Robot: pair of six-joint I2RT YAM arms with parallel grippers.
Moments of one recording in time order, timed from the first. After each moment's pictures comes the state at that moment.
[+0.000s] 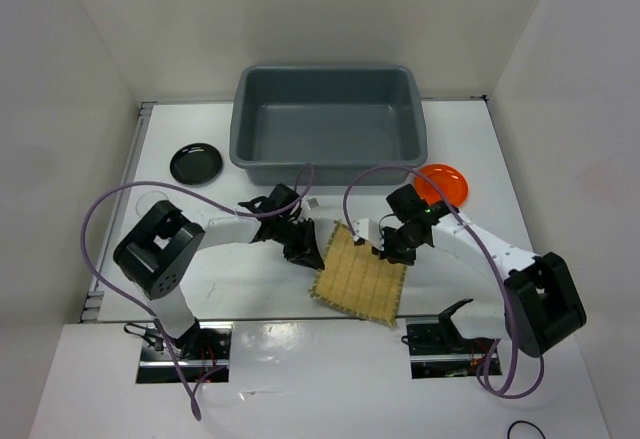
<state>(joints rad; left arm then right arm) -0.65 1.70 0.86 -0.18 0.62 -0.76 0.48 1.26 0.73 -0.76 -0.35 -0.94</state>
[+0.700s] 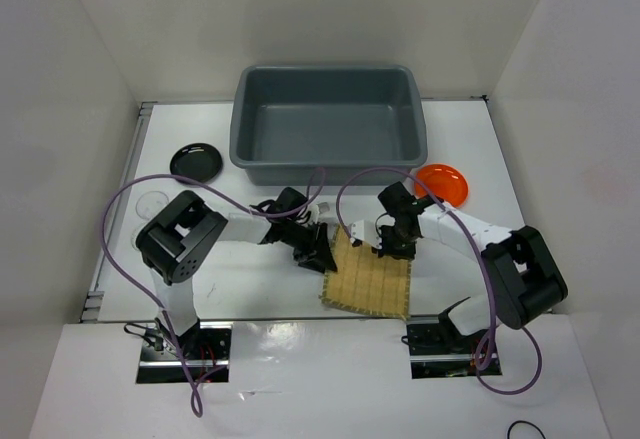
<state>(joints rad) -0.65 1.86 0.87 0.00 0.77 -0.75 0.48 1.44 0.76 -0.73 -0.20 -1.02</state>
